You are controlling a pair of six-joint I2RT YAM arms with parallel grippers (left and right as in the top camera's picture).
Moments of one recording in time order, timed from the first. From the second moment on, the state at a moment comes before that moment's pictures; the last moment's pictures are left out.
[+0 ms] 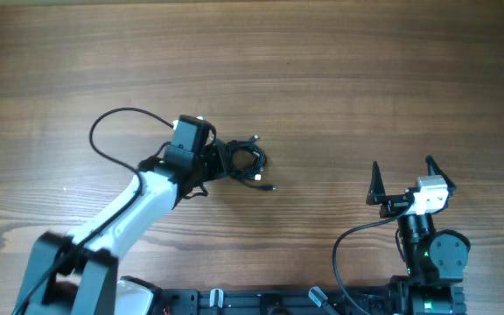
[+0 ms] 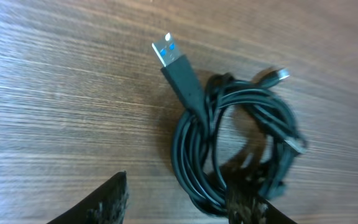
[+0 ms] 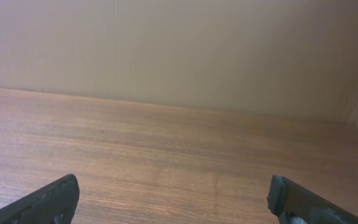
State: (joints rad) left arm -0.38 1.50 0.73 -0.31 0.10 -0.61; right arm -0.04 0.02 0.01 0.00 -0.11 -0.08
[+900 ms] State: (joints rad) left arm -0.49 1.67 0.76 -0.19 -0.01 -0.66; right arm -0.04 0.02 0.01 0.00 -0.11 -0.08
